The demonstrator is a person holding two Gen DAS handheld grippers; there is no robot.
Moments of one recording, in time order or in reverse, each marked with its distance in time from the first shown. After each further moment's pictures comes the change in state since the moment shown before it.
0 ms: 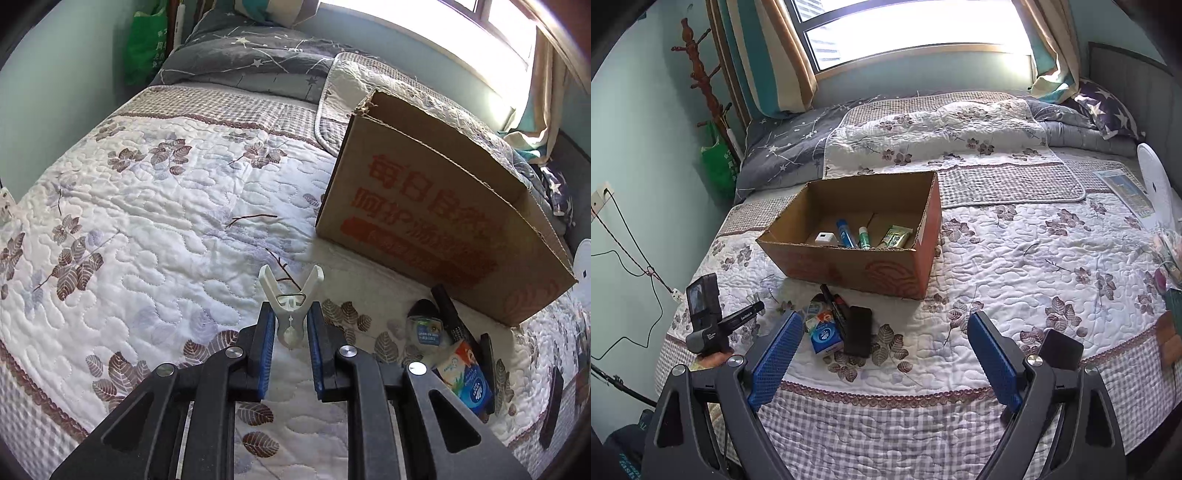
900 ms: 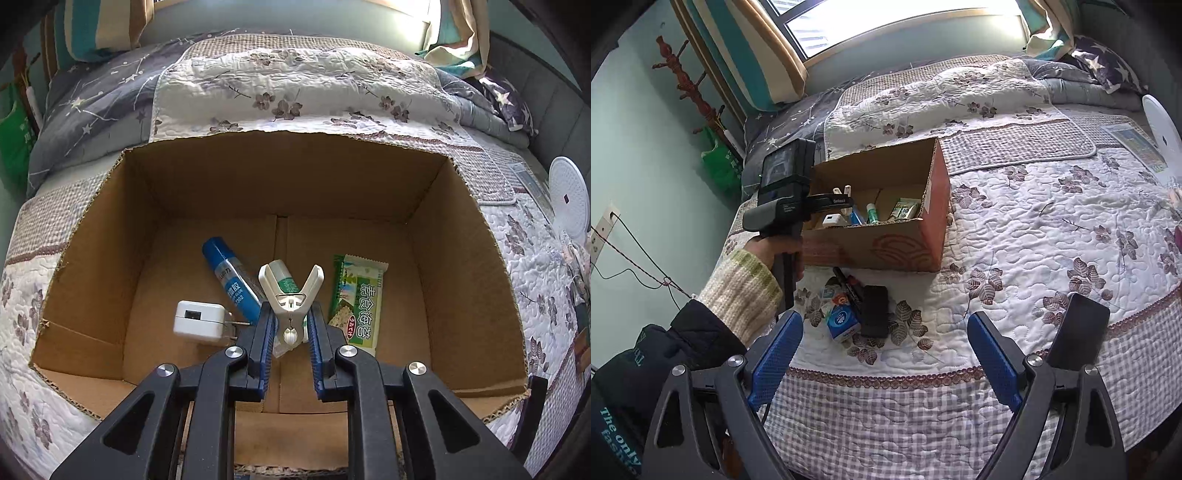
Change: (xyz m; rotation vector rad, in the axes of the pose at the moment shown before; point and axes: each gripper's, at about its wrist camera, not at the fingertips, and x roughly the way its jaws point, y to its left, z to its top) left arm 0.066 -0.229 0.108 0.368 0.134 -0.083; right arm 0.015 -0.019 -0.005 0.117 0.082 0.074
